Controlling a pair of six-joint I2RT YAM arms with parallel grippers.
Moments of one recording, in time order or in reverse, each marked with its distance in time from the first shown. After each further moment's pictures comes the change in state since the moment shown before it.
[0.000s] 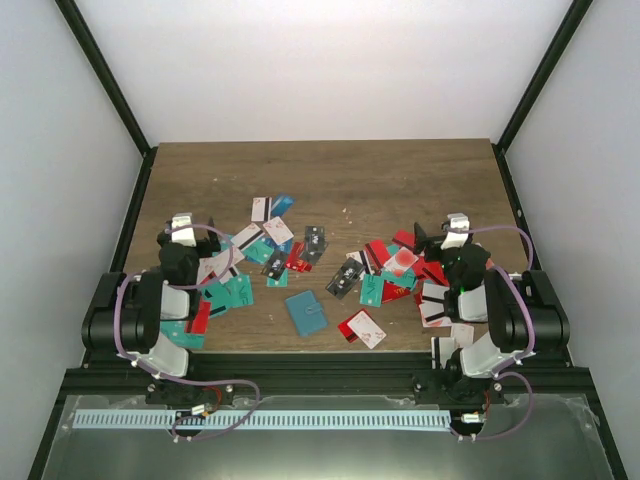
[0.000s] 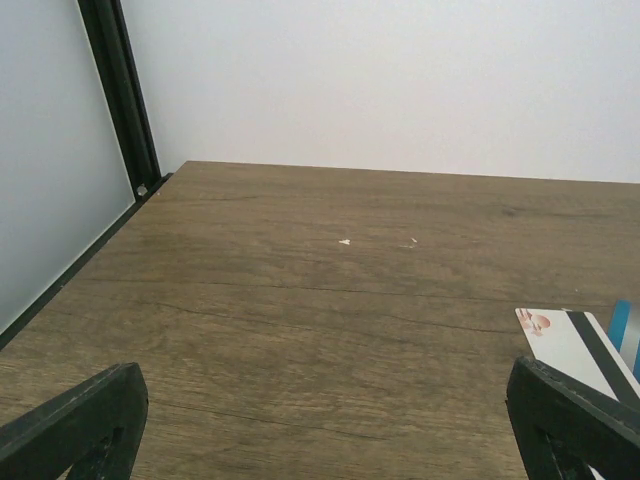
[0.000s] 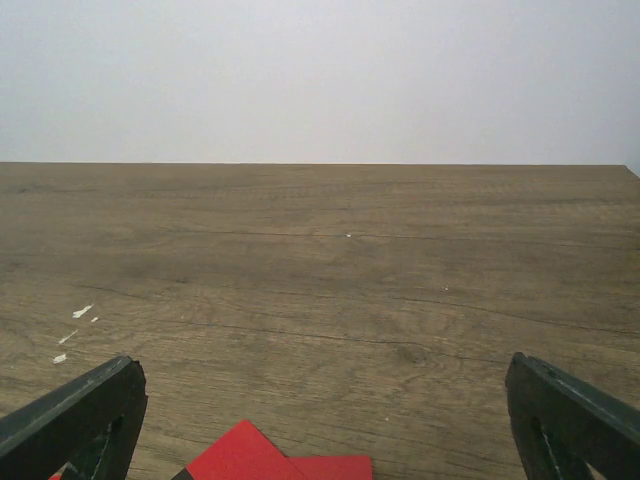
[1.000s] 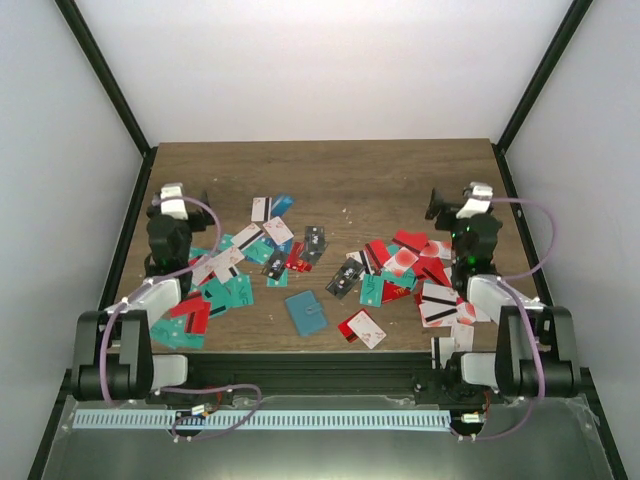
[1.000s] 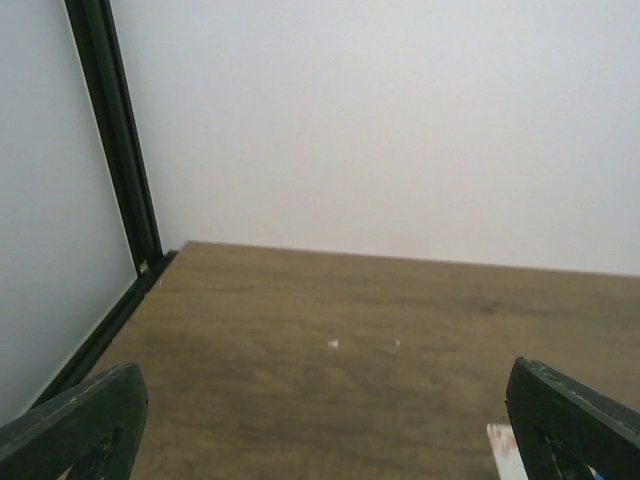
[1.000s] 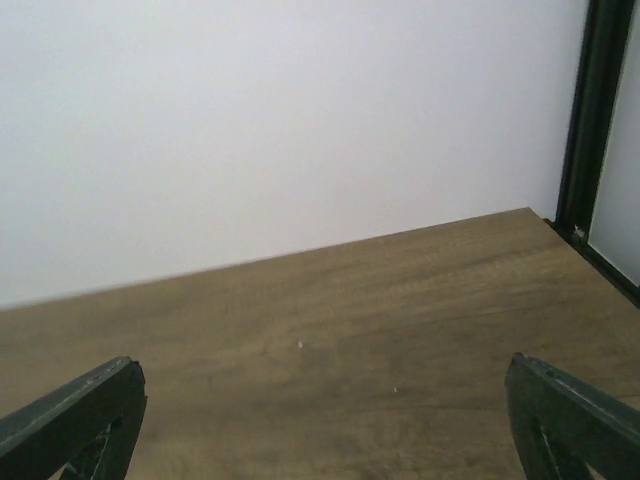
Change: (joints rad) left arm -0.009 -0.245 0.192 -0.394 -0.001 -0.009; right arm 0.000 -0.233 0.210 -0.411 0.155 0.116
